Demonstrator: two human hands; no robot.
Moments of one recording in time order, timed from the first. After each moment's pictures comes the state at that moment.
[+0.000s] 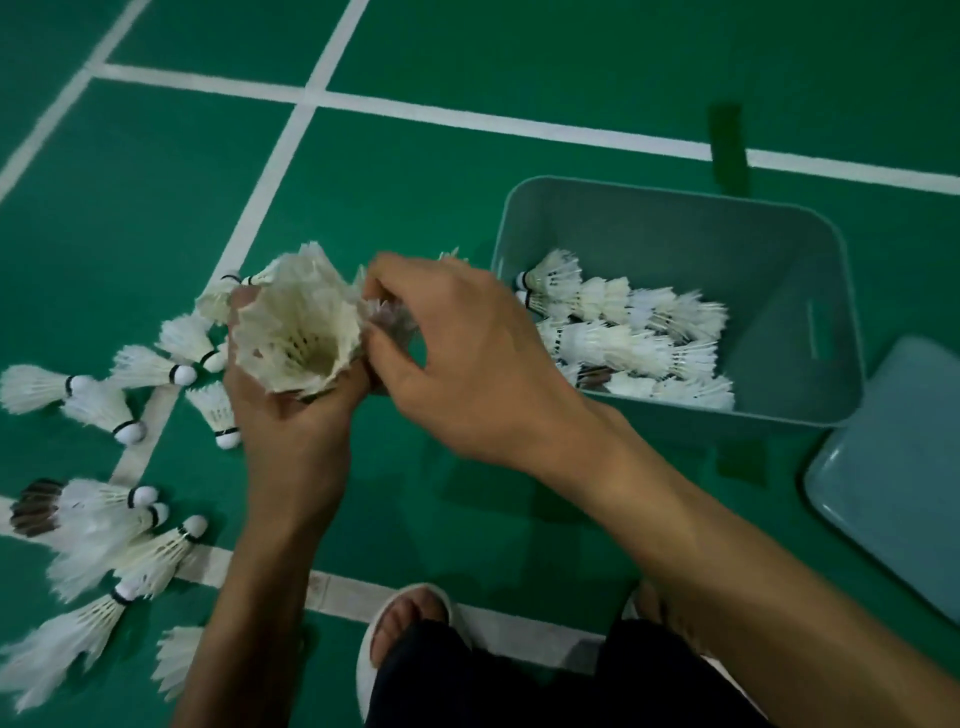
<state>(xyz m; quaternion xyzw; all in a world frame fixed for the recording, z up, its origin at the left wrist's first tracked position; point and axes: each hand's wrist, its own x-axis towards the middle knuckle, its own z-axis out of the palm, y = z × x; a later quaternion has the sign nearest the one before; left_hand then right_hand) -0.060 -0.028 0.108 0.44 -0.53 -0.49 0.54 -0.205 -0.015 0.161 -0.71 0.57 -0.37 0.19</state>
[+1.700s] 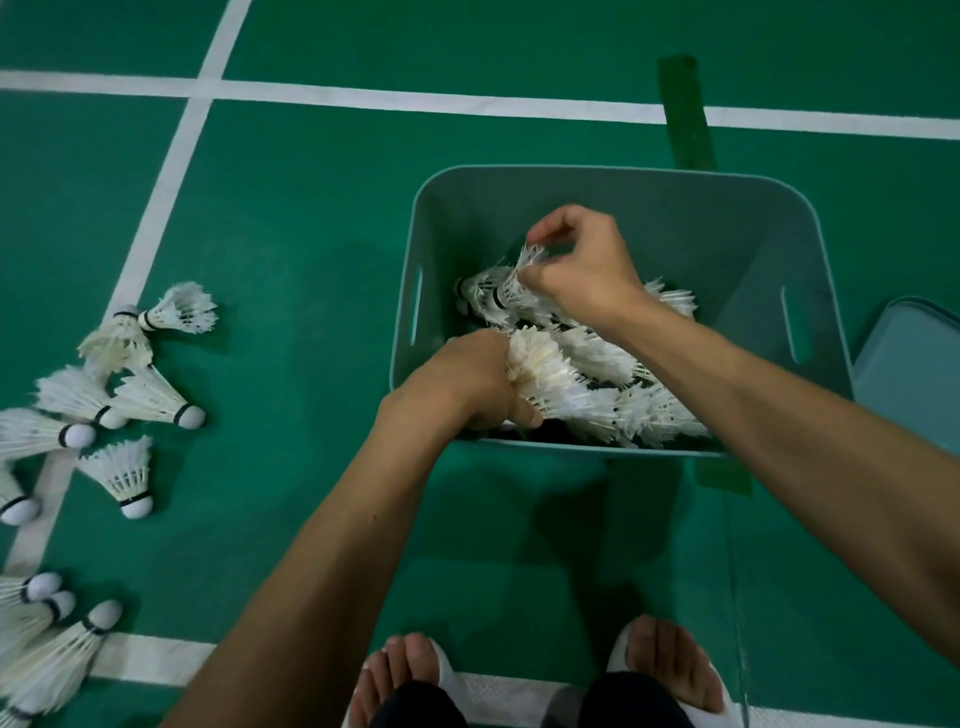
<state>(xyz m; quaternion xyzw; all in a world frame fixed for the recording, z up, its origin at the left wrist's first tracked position) -0.233 -0.093 0.049 0.47 -0.73 -0.46 -0.18 -0.396 -0.088 0.026 -0.40 0.76 -0.39 0.33</state>
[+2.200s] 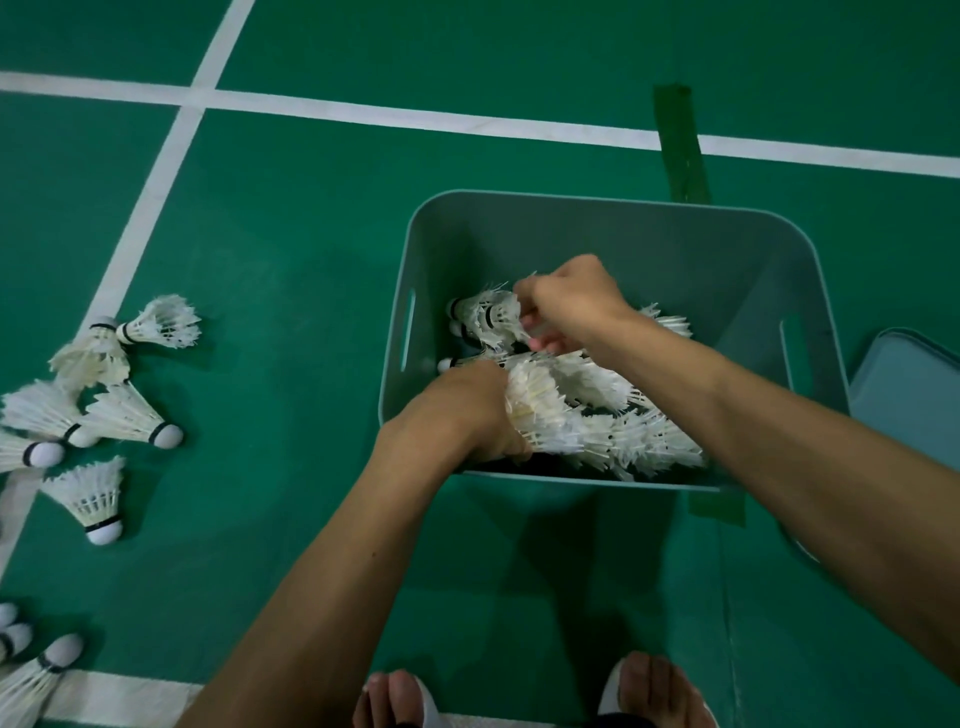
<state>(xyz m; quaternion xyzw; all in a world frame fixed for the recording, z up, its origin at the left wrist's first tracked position) -0.240 -0.093 0.044 0.46 -0.76 -0.40 -0.22 -0.388 -0.098 0.034 -0.27 0.82 -0.28 0.42</state>
